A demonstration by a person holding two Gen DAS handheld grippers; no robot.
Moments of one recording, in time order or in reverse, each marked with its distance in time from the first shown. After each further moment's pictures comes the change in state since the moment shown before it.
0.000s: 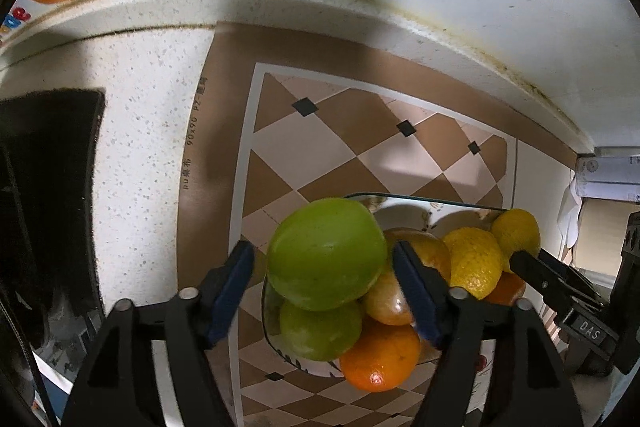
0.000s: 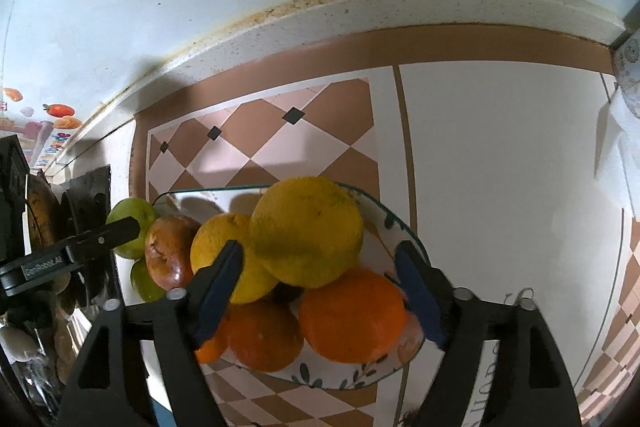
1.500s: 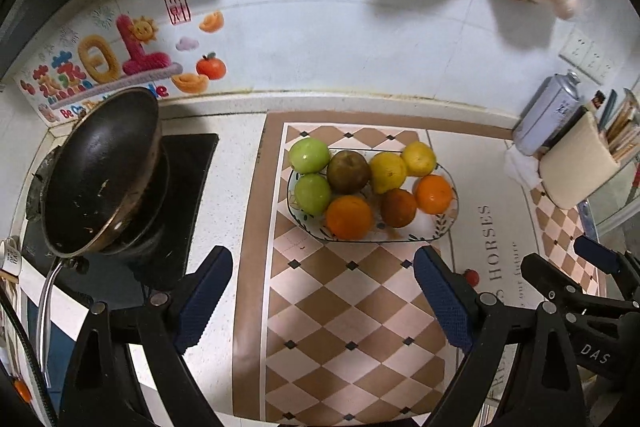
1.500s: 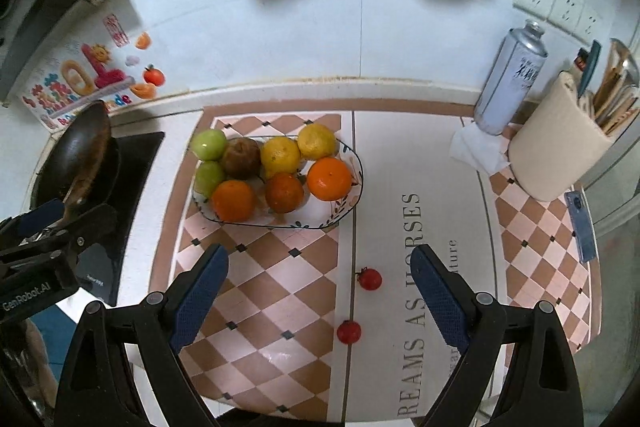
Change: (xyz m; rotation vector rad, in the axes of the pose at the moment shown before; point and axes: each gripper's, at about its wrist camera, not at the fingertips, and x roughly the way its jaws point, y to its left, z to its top) left arm -0.169 -0.057 -0.260 0.162 -0.537 0.153; right arm -0.206 0.057 -0.253 -0.176 -0.438 -0.191
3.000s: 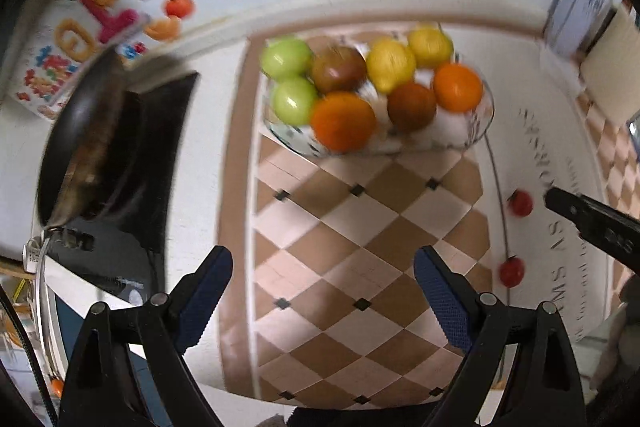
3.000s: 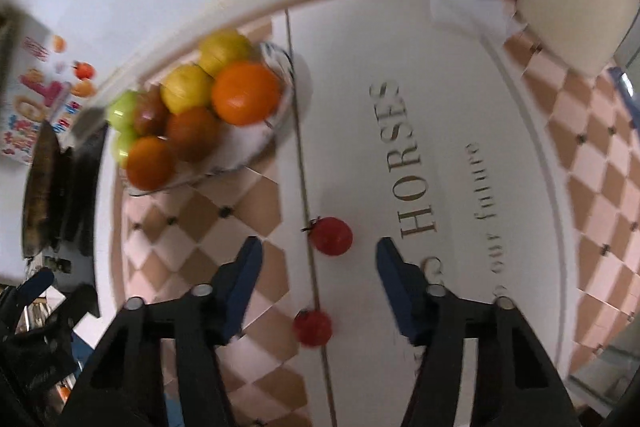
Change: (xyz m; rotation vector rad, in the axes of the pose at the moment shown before) left arm 0.105 -0.055 -0.057 0.122 0.240 0.152; right arm 0.180 -0.095 -0.055 0.245 0.256 0.106
